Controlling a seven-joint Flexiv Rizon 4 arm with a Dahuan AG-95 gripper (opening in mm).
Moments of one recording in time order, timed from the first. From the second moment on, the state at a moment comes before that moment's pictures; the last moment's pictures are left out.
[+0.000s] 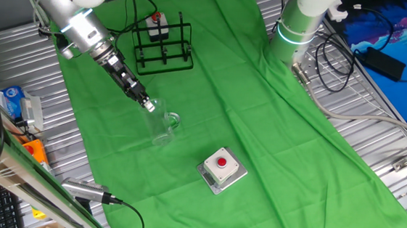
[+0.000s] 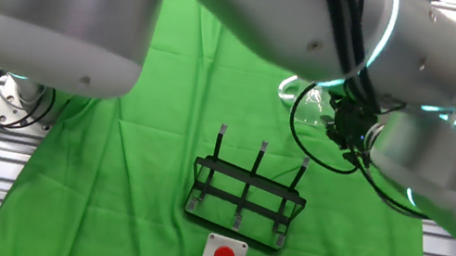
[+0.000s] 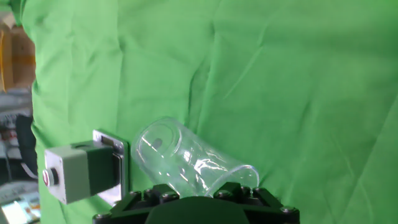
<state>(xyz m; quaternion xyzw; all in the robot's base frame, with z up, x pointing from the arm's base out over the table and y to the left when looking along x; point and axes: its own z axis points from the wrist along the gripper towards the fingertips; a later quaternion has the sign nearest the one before) 0.548 0.041 0.068 0.12 -0.91 -0.37 0.13</state>
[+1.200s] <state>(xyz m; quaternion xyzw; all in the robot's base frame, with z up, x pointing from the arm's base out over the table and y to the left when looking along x) 0.571 0.059 0.104 0.14 -0.96 -0.24 0.06</state>
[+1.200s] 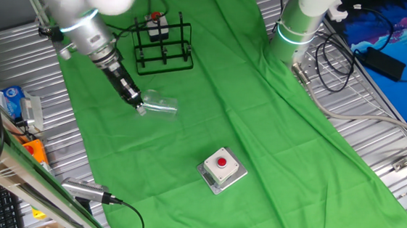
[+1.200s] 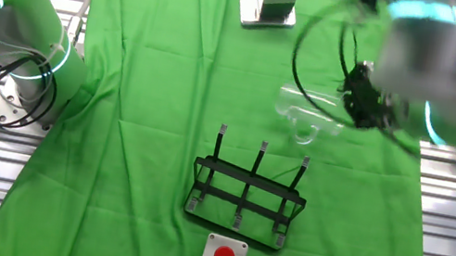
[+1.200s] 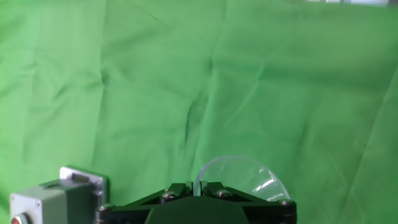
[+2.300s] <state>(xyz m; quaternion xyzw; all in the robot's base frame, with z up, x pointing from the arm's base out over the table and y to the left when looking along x) 0.600 0.085 0.144 0.23 -0.97 -0.06 -0.09</state>
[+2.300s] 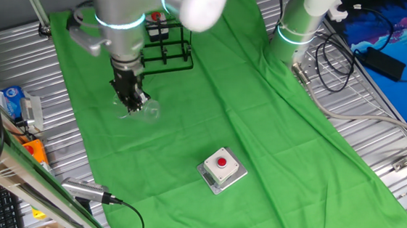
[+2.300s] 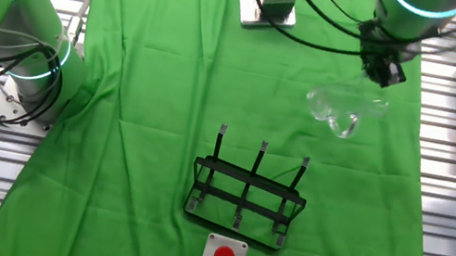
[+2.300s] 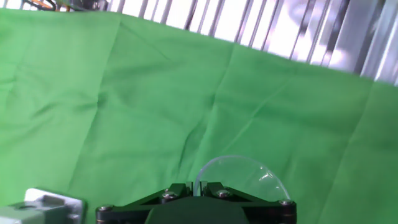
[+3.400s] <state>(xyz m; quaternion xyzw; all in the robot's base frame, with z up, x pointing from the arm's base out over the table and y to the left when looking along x) 0.606 0.096 0.128 0.25 -0.96 -0.03 -0.15</state>
